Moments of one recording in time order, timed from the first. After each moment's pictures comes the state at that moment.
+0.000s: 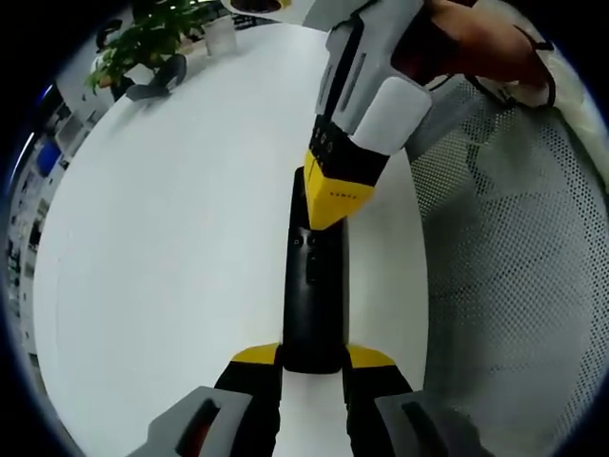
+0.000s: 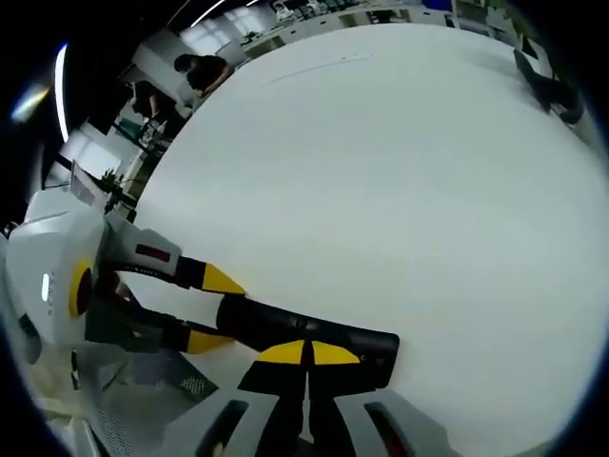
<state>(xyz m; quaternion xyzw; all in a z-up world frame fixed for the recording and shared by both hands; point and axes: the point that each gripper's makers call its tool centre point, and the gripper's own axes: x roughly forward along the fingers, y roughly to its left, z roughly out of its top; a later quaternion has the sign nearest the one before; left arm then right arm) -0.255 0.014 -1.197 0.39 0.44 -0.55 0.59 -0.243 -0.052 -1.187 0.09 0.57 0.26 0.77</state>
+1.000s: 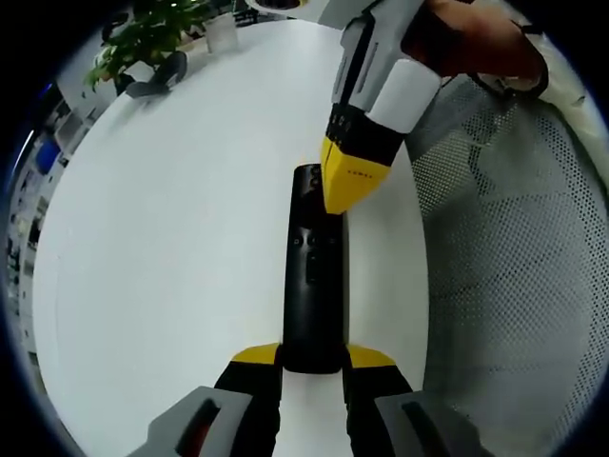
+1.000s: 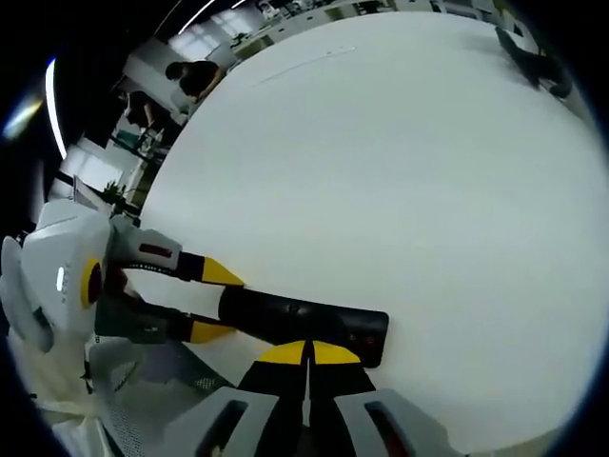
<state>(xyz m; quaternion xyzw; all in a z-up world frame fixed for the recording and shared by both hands) -0.255 0.015 -1.197 0.39 0.45 -0.54 0.59 -0.253 -0.063 -1.184 0.12 0.59 0.26 0.76</state>
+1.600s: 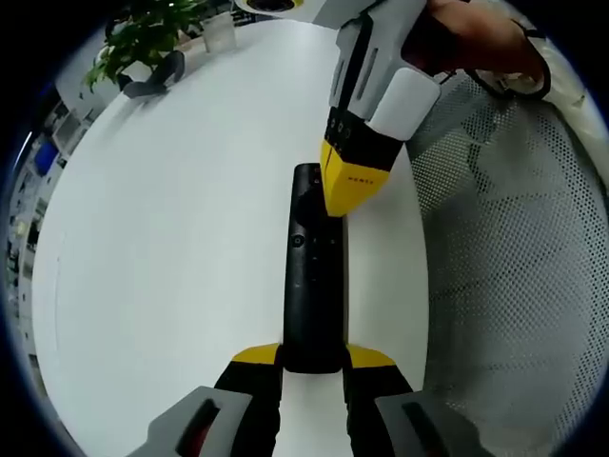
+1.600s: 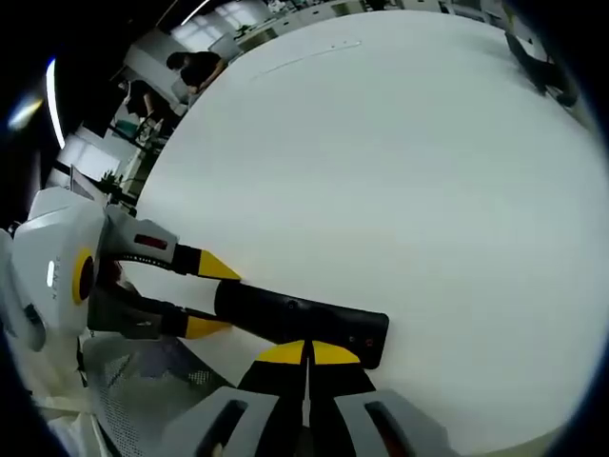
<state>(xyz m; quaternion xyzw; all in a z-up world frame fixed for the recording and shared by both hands) -0.255 0.014 -1.197 0.39 0.45 -0.54 0.59 -0.253 -0.063 -1.188 0.10 0.60 0.26 0.75</state>
